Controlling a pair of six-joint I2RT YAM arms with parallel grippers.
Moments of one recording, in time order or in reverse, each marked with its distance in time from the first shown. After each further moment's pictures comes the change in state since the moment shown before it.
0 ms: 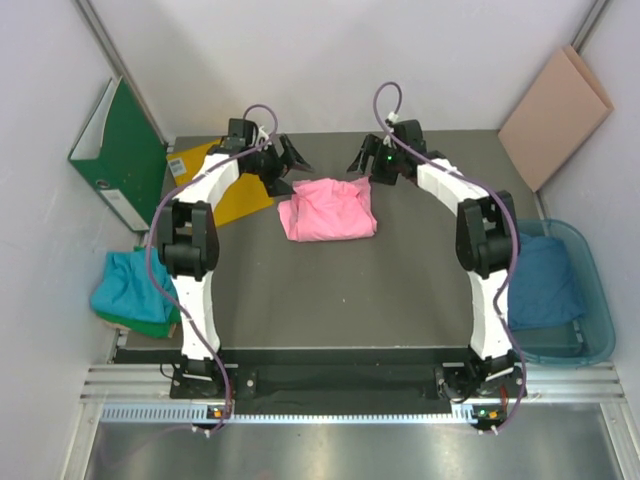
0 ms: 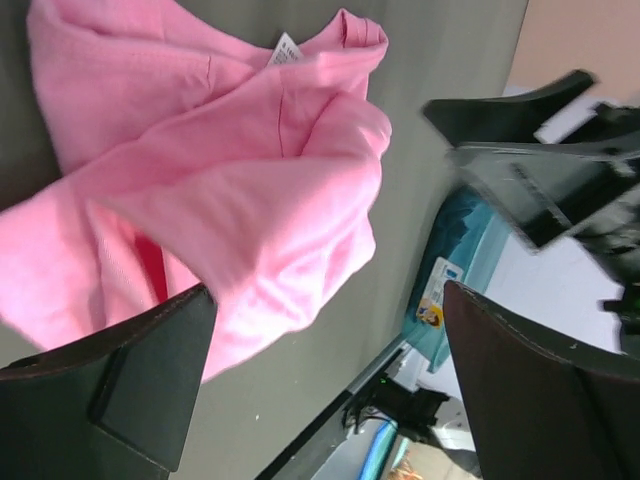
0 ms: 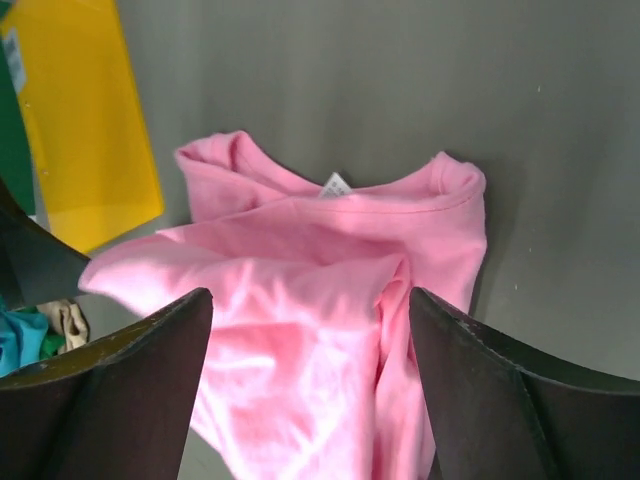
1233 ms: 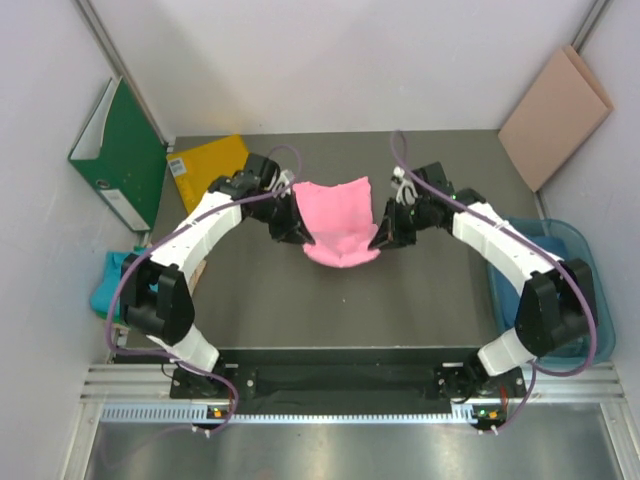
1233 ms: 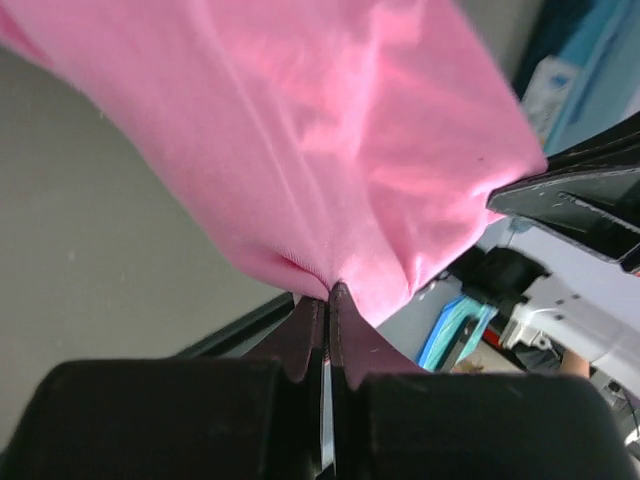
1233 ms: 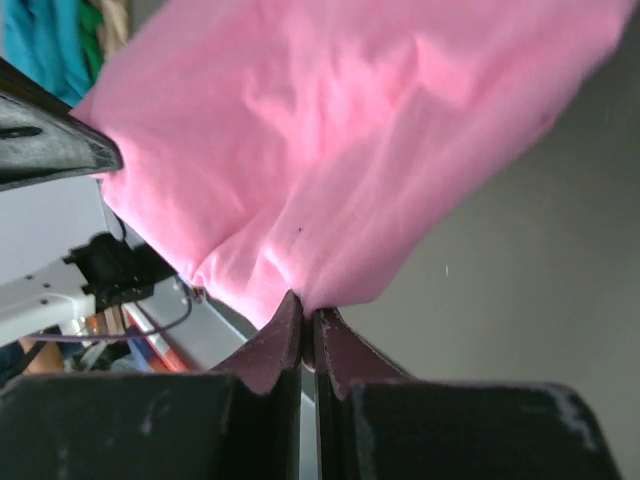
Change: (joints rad) left arm -0.239 -0.582 -0.530 -0.288 -0.171 0.113; right arm 0.100 -0.714 -0.632 -0.406 -0.187 -0.031
